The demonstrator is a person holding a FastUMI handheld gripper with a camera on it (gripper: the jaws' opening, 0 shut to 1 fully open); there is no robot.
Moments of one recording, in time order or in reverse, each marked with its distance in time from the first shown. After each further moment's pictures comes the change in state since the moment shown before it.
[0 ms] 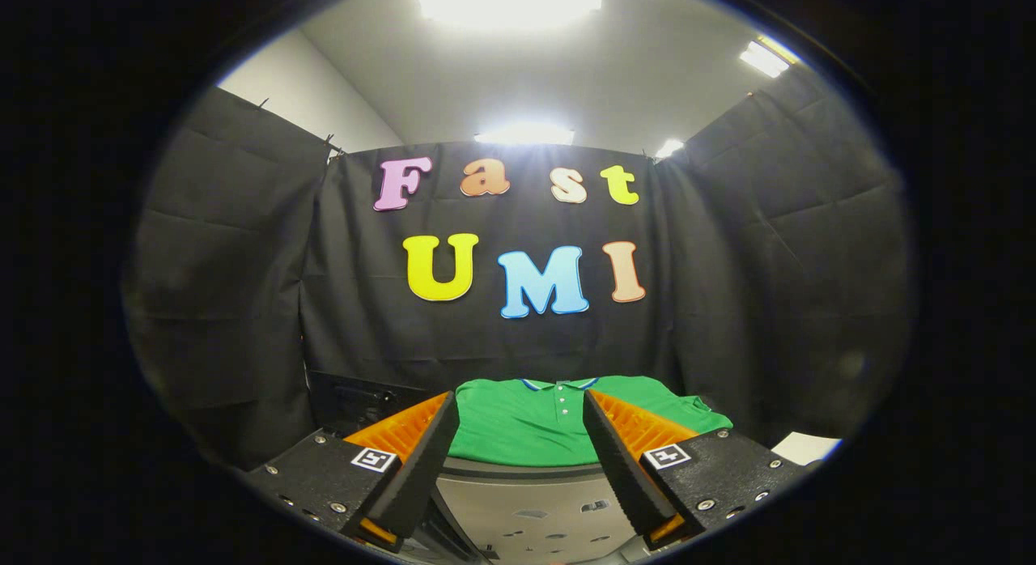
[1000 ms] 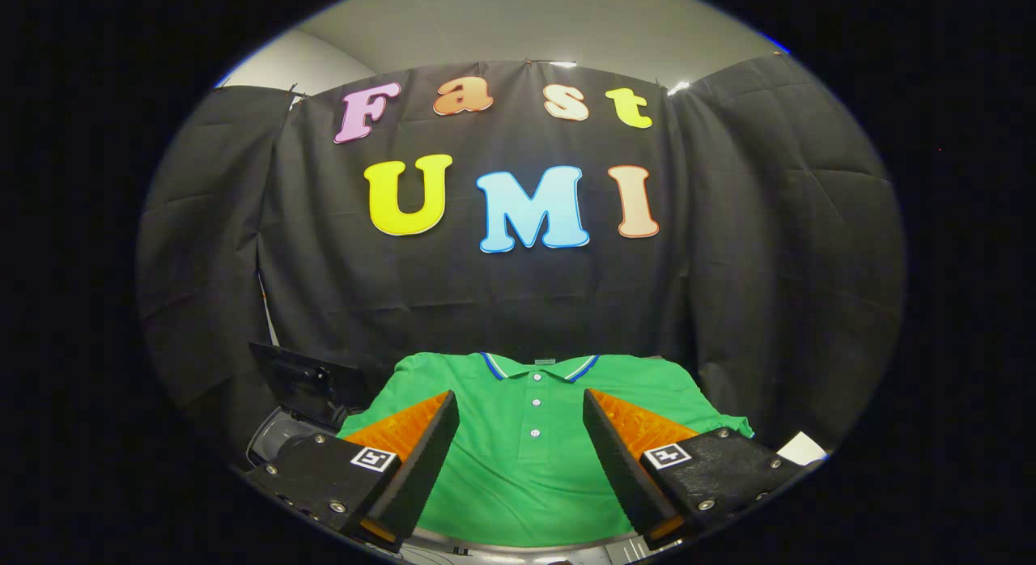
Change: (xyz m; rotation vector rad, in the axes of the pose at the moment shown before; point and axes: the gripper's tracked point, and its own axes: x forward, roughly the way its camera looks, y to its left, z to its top) arm 0.179 -0.058 -0.056 -0.004 0.302 0.001
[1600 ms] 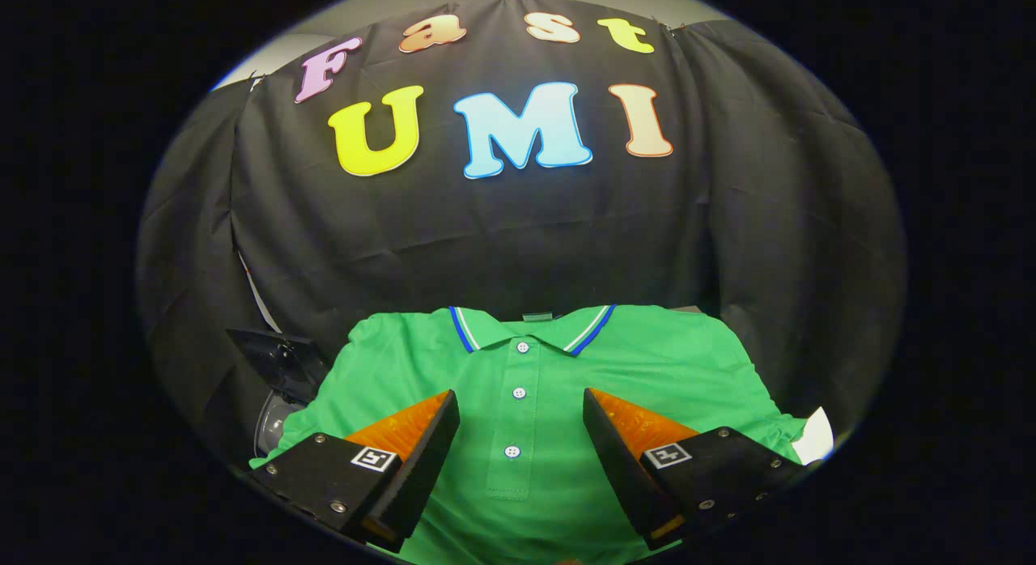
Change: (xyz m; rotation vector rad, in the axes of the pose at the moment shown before) arm 0.086 -0.018 -0.053 0.054 0.288 0.028
